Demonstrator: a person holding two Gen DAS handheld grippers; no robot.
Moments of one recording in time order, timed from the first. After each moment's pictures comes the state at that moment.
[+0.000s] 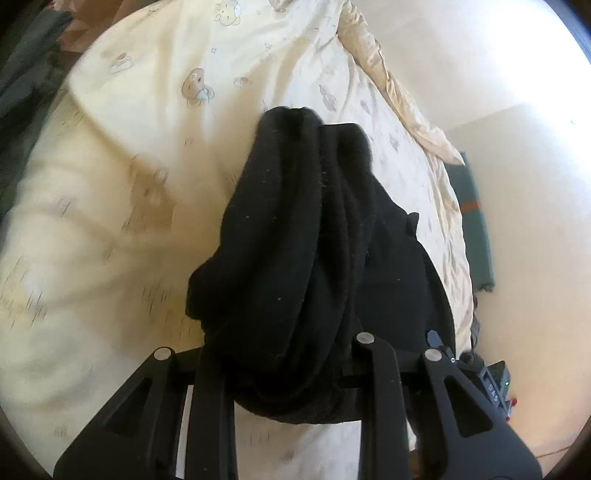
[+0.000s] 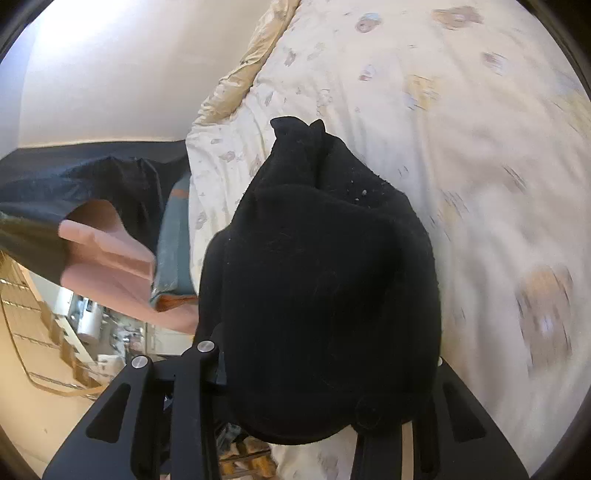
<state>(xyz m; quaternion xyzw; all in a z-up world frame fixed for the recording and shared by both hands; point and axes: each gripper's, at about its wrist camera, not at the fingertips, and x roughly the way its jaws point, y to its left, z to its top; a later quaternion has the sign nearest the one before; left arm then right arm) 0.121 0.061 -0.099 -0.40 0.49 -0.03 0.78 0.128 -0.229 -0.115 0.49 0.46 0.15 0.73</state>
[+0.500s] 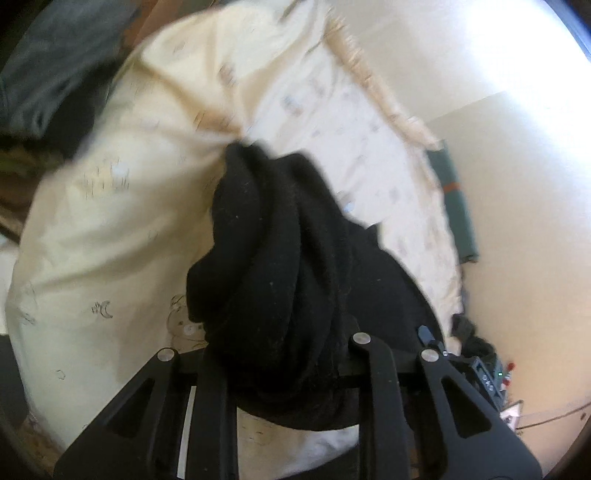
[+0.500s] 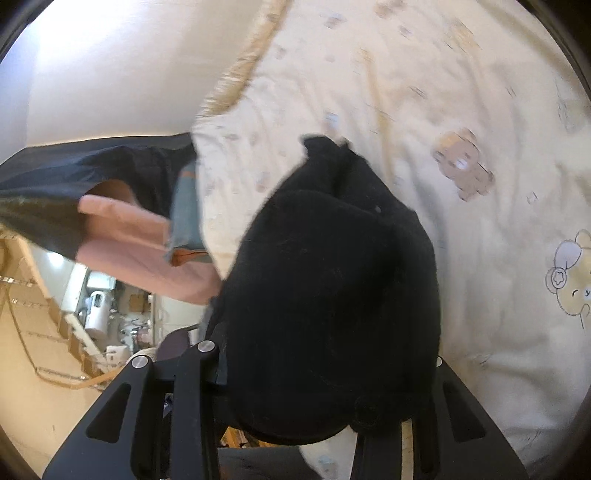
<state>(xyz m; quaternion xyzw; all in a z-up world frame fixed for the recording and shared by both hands) -0.014 0.058 -0.057 -0.40 0.45 -0.06 0.79 -0.007 -0.220 -0.074 0.50 0.45 0.16 0.73</state>
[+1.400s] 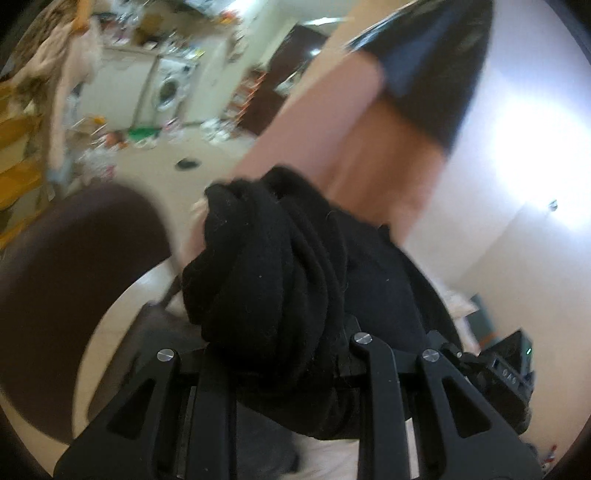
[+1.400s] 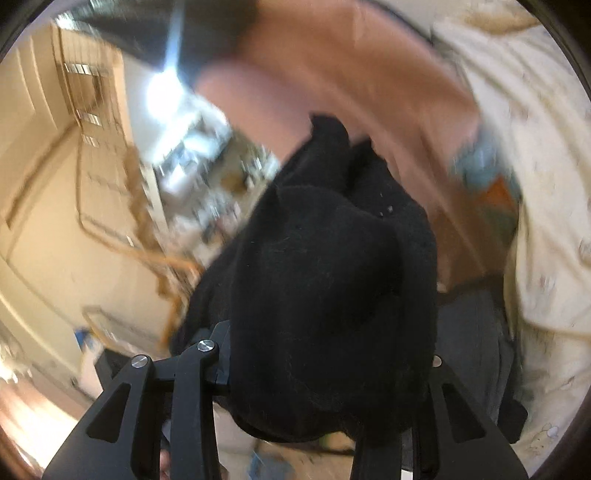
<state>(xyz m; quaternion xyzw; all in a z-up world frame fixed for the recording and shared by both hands) -0.015 0.487 0.141 -0.32 0.24 0.12 0.91 0.168 0.265 0.081 0.32 0.45 0.47 0.69</state>
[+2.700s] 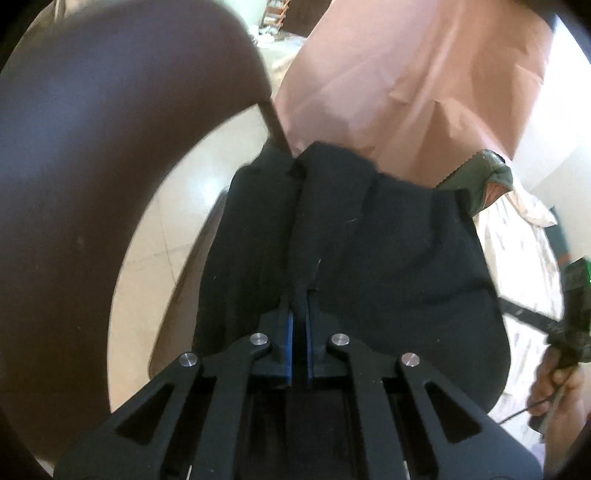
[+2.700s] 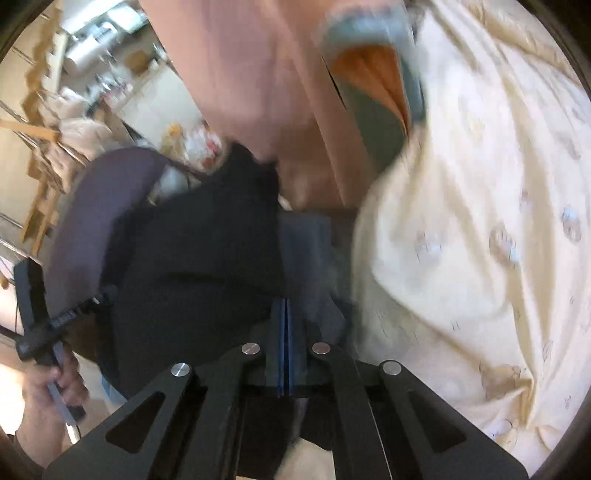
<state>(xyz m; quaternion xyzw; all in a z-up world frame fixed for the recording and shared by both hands) 0.015 0.533 -0.038 -0.27 0.46 0.16 0.83 0.188 0.273 -0.054 0.02 0.58 0.37 0.73</state>
